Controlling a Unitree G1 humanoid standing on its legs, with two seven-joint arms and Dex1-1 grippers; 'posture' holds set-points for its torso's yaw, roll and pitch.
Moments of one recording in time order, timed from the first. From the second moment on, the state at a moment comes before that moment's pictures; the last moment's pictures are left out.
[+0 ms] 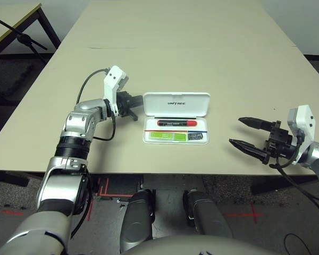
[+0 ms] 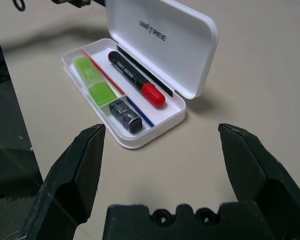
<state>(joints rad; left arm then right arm) -0.61 0.53 -0.04 0.30 -0.28 0.50 -1.04 0.00 -0.70 -0.21 -0.14 0.52 0.23 1.07</state>
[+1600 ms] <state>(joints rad) -0.41 0.65 -0.29 -0.06 -0.21 0.39 -1.19 -0.01 -0.73 -0.16 -0.14 0.49 0.25 1.14</state>
